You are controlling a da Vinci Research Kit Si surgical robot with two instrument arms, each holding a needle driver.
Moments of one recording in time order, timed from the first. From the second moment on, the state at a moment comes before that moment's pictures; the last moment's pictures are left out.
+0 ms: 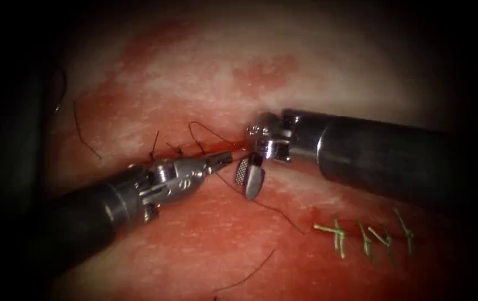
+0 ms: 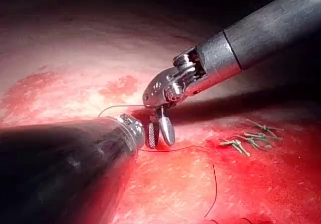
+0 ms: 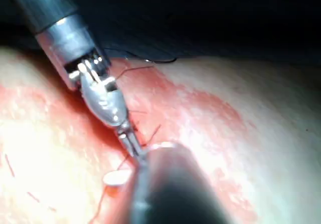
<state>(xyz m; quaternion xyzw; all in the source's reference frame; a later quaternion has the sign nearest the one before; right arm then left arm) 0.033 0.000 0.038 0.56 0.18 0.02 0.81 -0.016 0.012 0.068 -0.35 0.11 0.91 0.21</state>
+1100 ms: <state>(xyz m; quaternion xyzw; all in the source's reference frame) 0.033 -0.001 0.039 0.59 0.16 0.03 0.79 -0.016 0.012 0.069 -0.35 0.11 0.91 0.21</state>
